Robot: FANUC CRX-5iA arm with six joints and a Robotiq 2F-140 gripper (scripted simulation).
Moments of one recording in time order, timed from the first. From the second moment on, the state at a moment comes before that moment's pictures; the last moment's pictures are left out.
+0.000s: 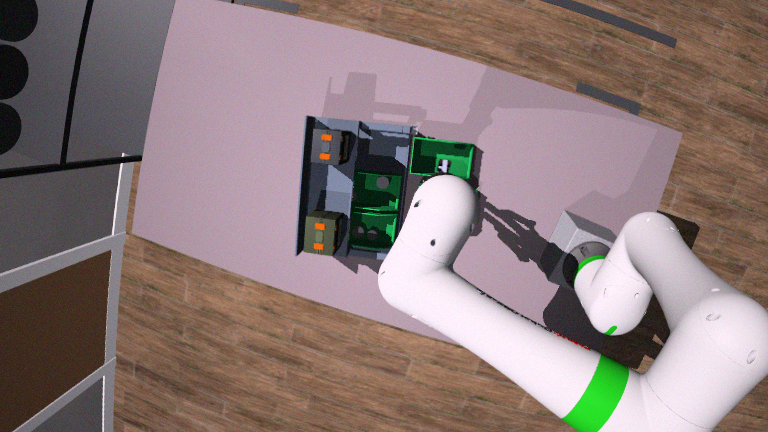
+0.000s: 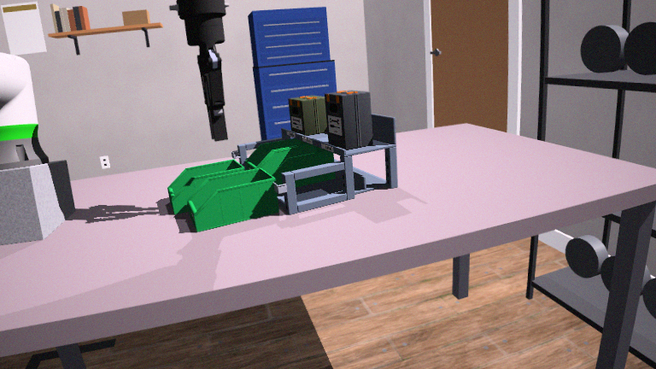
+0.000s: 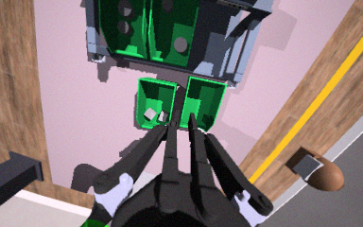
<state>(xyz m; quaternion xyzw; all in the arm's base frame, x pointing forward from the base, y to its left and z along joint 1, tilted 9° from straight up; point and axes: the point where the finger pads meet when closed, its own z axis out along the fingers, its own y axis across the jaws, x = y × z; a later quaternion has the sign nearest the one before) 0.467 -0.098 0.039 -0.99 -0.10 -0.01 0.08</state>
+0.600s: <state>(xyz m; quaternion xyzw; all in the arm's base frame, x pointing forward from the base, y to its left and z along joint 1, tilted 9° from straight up) 0.467 -0.098 0.037 -0.99 -0.10 -0.01 0.08</state>
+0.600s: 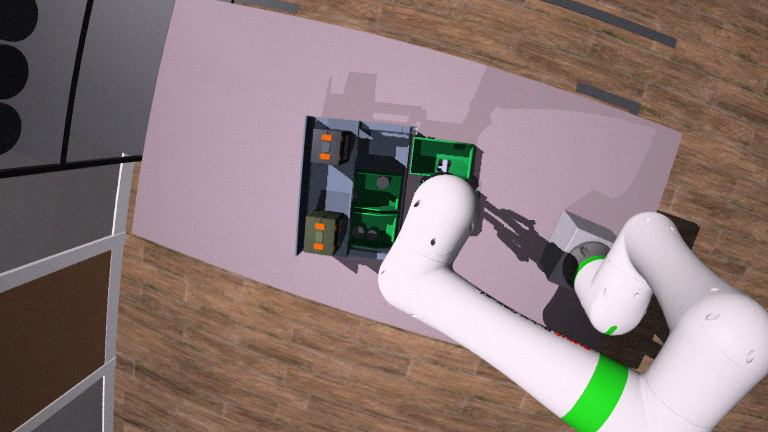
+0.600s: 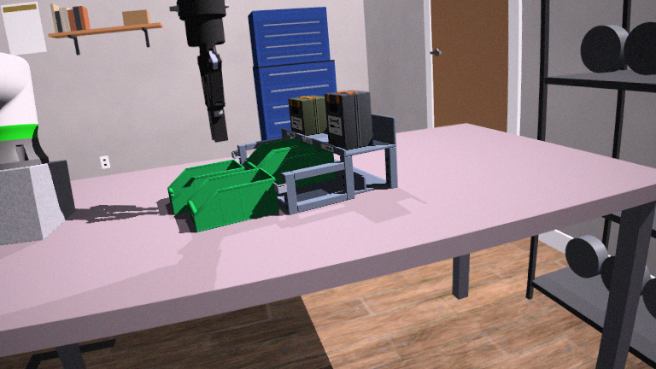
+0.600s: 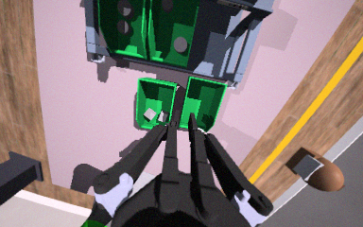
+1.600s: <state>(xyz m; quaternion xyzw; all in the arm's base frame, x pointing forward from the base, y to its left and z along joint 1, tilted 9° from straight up) 0.467 -0.092 -0.005 -0.99 -0.10 -0.01 0.08</state>
